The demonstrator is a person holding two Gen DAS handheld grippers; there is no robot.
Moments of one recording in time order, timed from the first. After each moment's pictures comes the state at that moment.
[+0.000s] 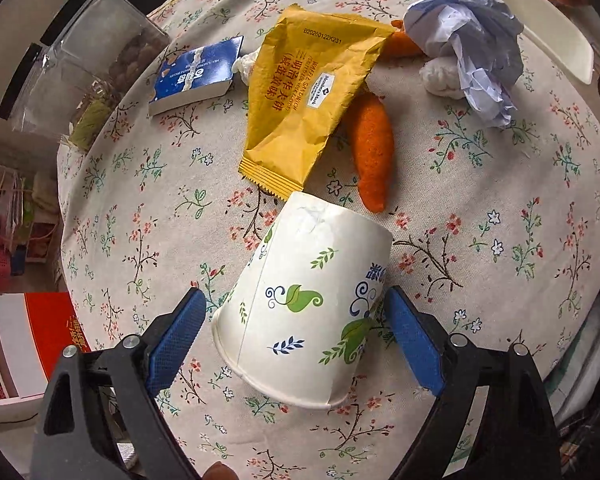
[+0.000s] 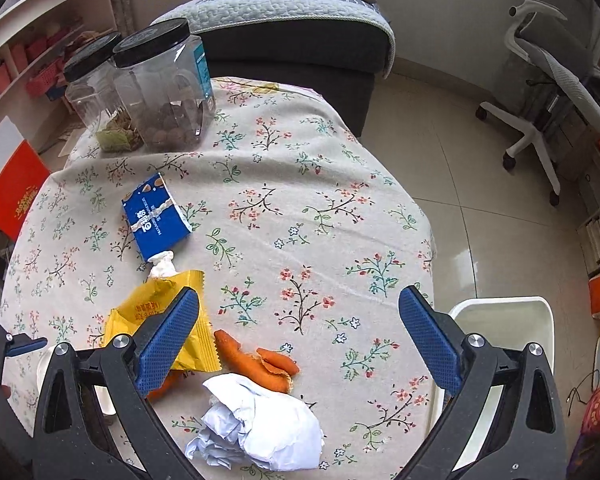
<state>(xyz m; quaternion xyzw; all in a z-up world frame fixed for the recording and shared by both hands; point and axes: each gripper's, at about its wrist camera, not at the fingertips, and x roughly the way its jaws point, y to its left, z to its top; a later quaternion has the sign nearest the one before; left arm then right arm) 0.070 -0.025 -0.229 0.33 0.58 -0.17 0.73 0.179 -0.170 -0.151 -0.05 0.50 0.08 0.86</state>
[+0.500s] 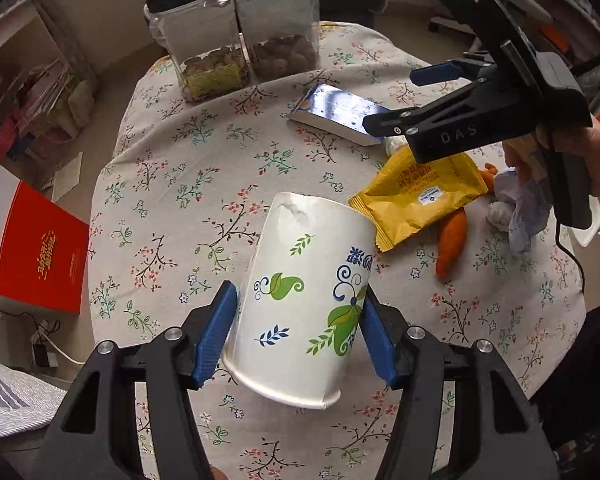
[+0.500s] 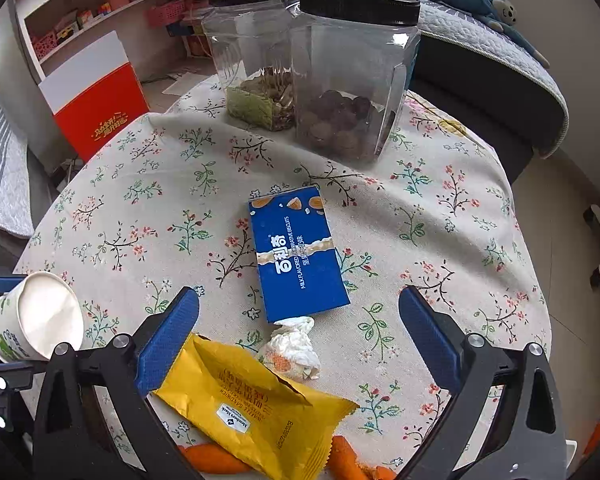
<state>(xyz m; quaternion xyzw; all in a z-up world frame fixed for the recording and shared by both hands) 0.093 0.080 -0.162 0.08 0.54 -0.07 0.83 0.224 -0.067 -0.188 -0.14 0.48 0.27 0.82</state>
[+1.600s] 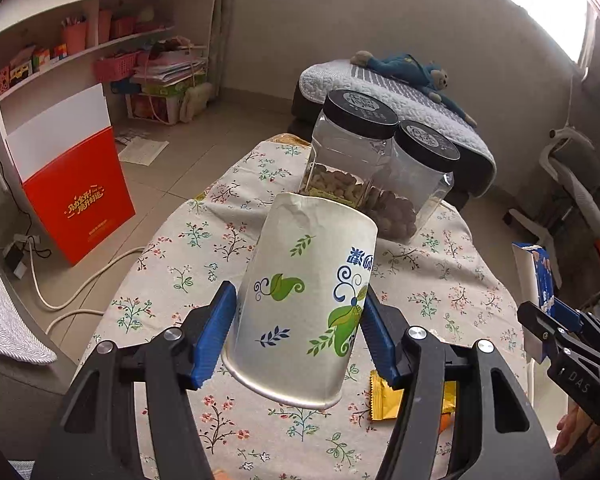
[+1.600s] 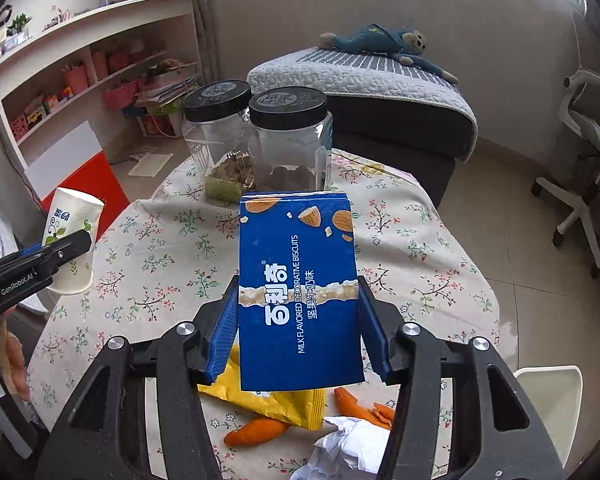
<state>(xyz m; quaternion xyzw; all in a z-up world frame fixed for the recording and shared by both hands) 0.110 0.126 -0.111 -0.13 0.37 0.08 0.91 0.143 -0.125 -0.093 -0.05 0.37 0.15 0.91</state>
